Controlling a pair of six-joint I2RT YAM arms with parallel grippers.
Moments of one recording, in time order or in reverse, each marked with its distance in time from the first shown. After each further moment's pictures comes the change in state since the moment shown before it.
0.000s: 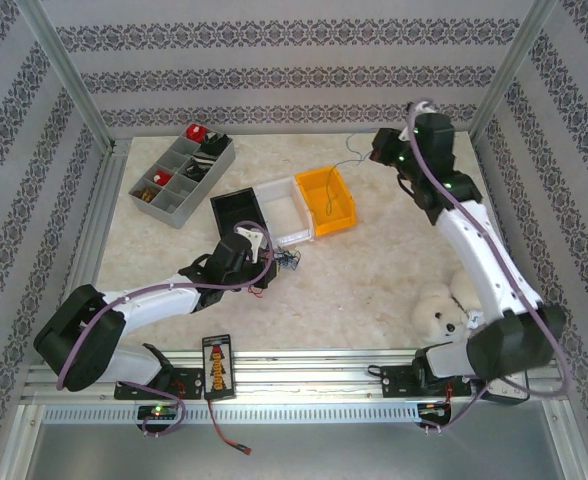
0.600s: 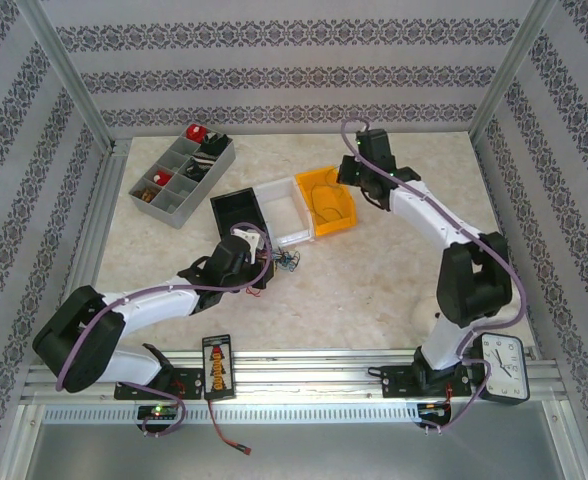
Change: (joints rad) left arm 0.000 -0.002 -0.020 0.007 -0.036 -0.015; right arm 0.095 0.333 -0.003 0.007 0.096 -0.061
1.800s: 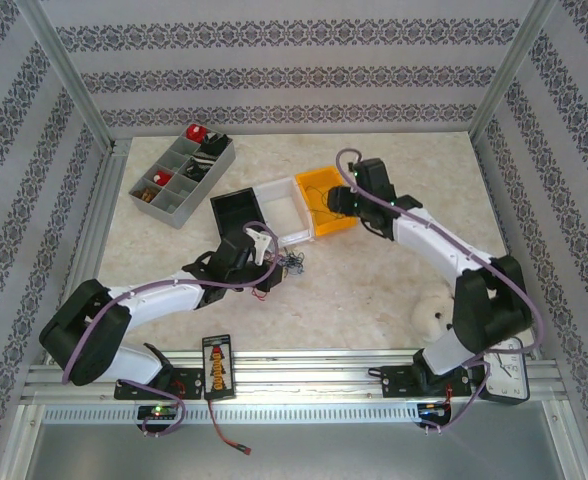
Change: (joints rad) left arm 0.000 0.043 0.055 -0.037 0.201 0.087; right arm 0.086 -0.211 -0.296 0.020 -0.056 -0.033
